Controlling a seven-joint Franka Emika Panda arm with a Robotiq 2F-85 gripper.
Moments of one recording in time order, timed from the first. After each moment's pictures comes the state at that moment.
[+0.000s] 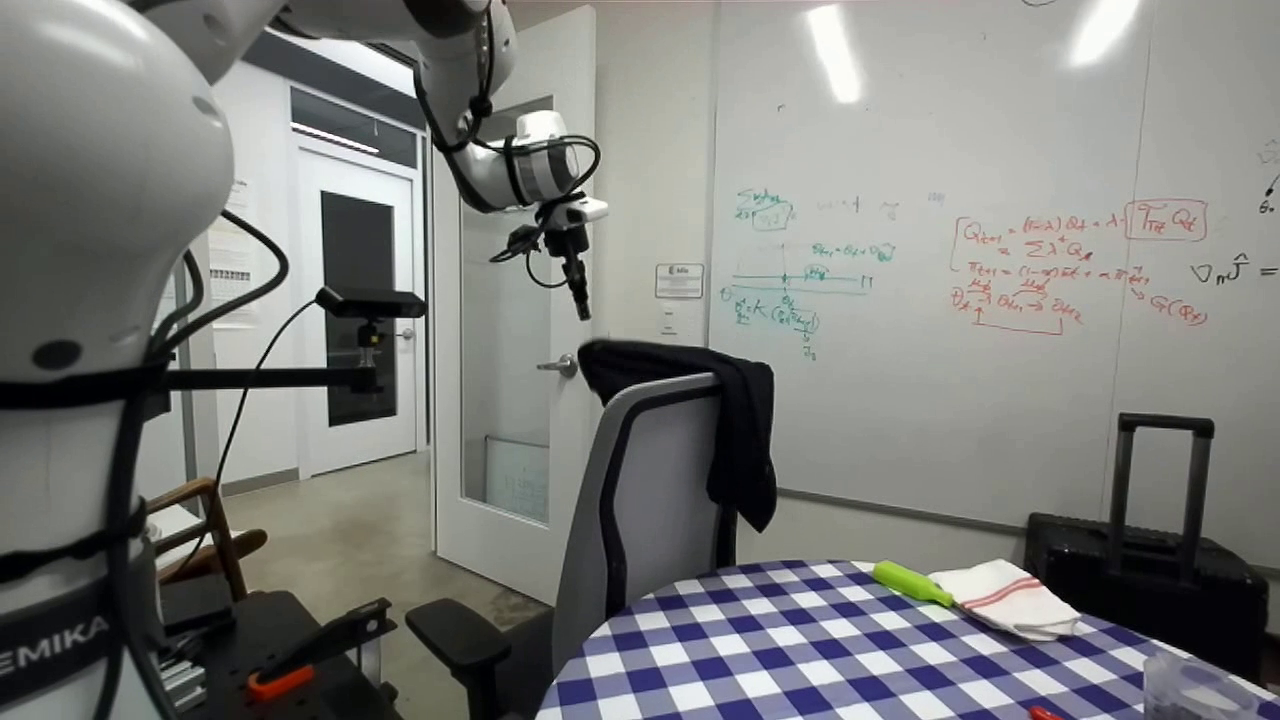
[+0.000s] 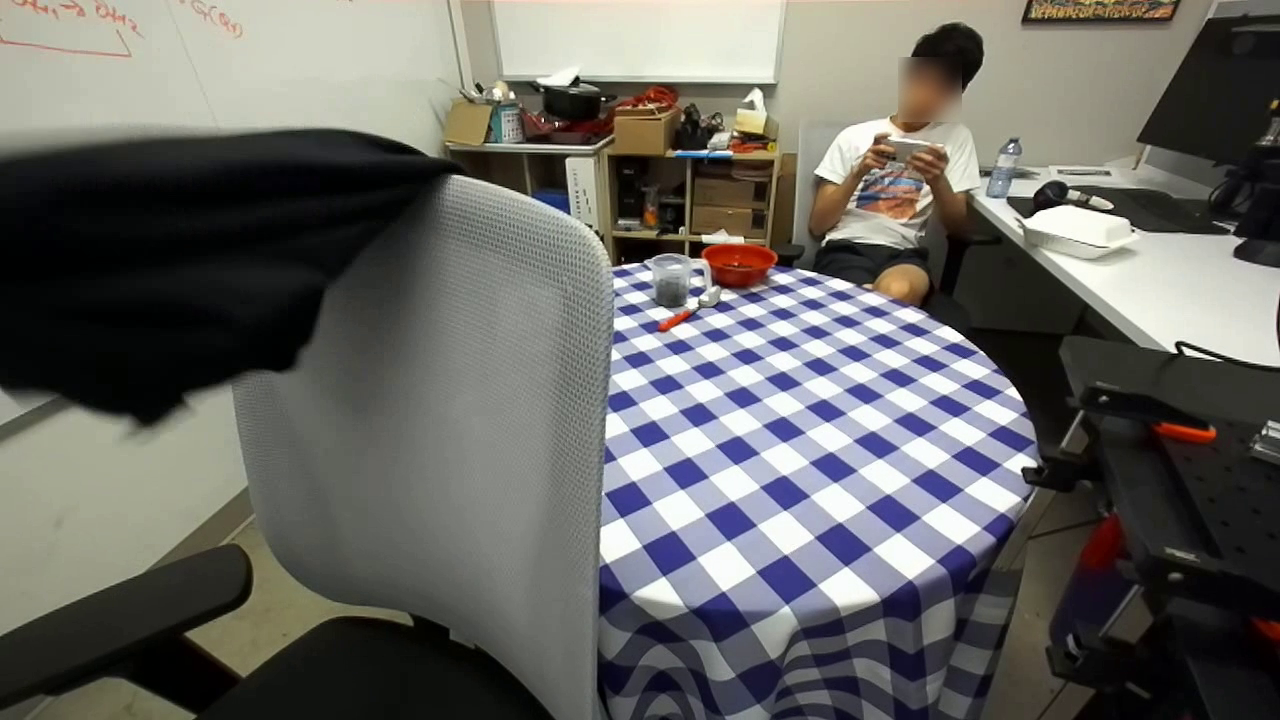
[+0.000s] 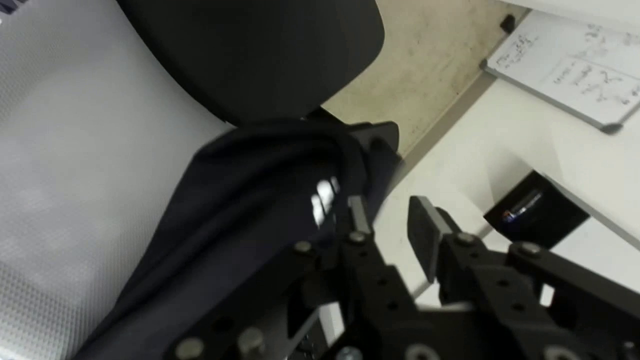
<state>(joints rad) 0.43 0.58 0.11 -1.34 -0.28 2.28 1.33</state>
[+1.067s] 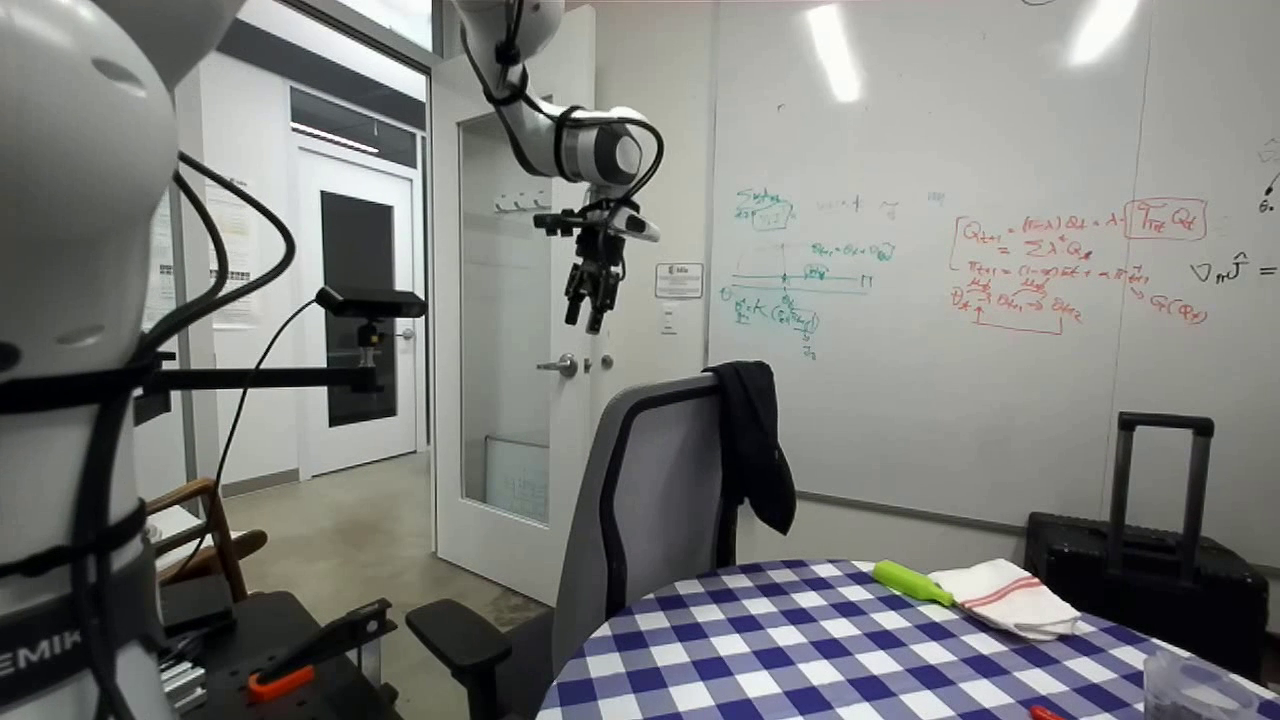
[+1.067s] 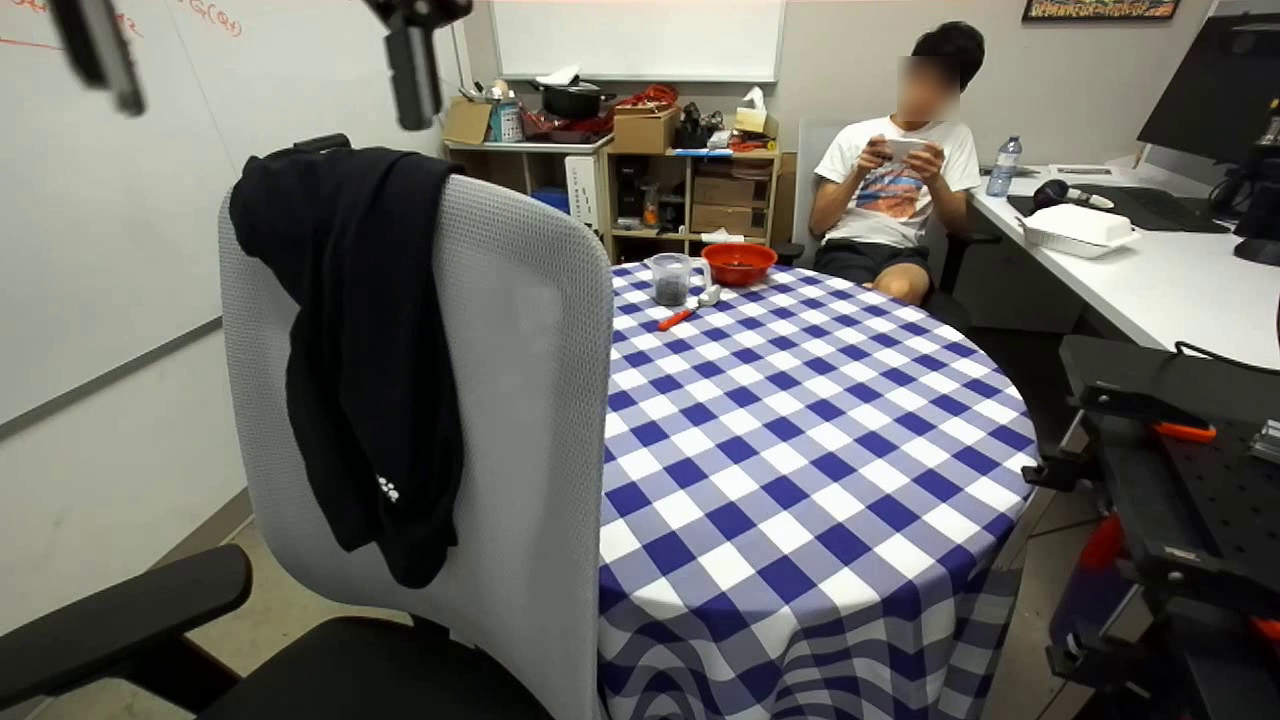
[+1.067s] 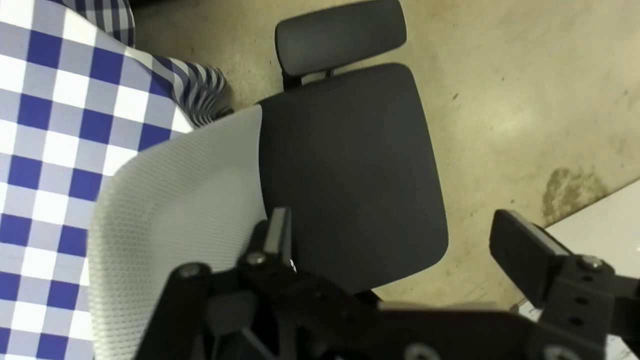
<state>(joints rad) 0.18 0.44 0.19 -1.52 0.14 1.92 0.61</state>
